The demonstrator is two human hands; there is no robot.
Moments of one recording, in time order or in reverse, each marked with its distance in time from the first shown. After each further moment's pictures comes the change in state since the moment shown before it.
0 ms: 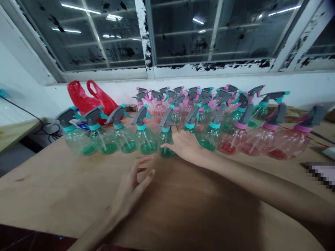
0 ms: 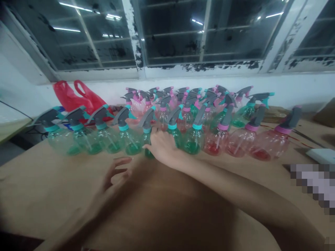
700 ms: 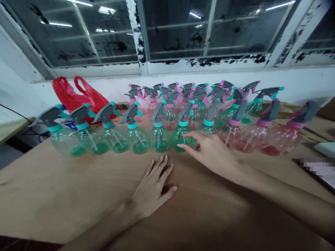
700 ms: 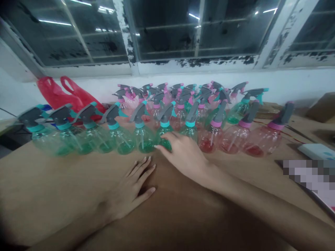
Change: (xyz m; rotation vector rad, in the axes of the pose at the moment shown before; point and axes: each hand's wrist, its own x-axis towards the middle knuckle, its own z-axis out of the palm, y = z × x) left_hand 0.011 0.012 0.058 0.616 -0.326 0.402; right_hand -0.063 0.045 -0.040 0.047 0.133 -0.033
